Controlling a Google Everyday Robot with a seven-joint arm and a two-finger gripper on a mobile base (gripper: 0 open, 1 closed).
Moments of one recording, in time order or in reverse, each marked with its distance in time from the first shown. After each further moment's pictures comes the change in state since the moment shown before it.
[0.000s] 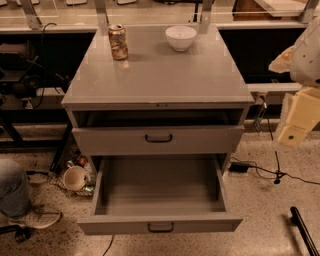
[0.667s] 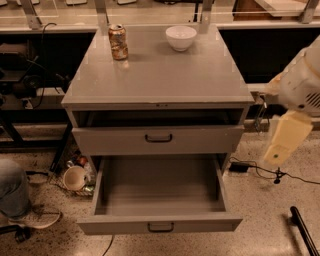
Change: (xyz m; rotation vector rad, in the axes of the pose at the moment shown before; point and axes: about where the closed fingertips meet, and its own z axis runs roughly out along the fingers) arm 0.006 0.016 0.041 -0.043 -0.008 0.070
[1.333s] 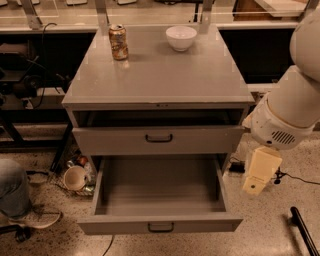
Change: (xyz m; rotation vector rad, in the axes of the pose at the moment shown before) arm -0.001 0.041 0.070 -0.122 0.038 -0.003
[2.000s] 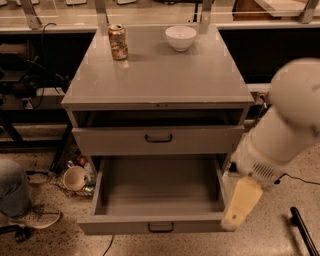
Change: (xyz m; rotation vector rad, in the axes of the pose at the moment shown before) arm 0.006 0.043 0.063 -0.145 -0.020 0.105
